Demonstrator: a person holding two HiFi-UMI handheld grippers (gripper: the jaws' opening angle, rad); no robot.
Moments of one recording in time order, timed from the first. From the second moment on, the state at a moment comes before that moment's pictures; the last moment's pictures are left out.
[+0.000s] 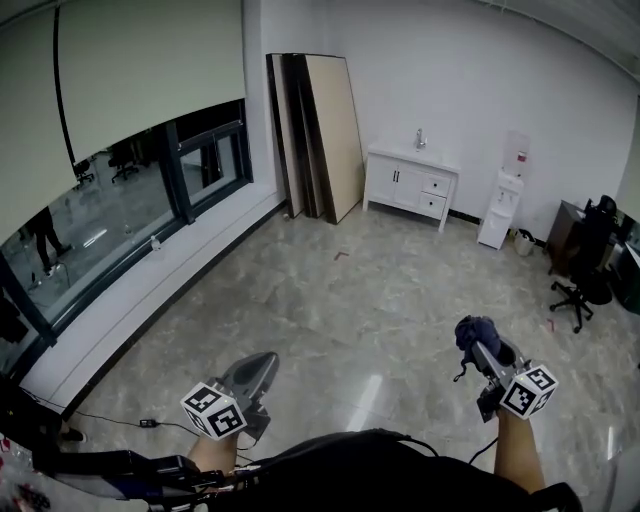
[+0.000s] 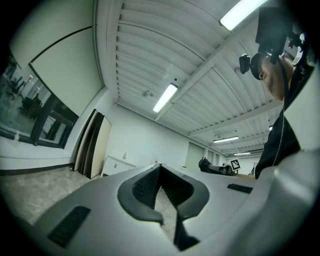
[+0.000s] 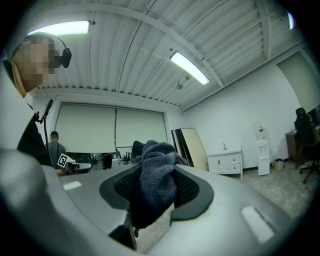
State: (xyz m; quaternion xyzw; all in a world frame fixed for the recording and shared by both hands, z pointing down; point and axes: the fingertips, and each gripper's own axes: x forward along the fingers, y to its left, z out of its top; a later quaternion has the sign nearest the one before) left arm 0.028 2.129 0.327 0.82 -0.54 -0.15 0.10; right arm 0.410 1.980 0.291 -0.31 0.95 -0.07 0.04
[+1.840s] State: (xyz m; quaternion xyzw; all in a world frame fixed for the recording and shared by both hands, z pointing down) left arm -0.180 1.675 0.328 0.88 -0.44 -0.16 0.11; right arm 0.201 1.608 0.296 -0.39 0.92 -0.07 0.03
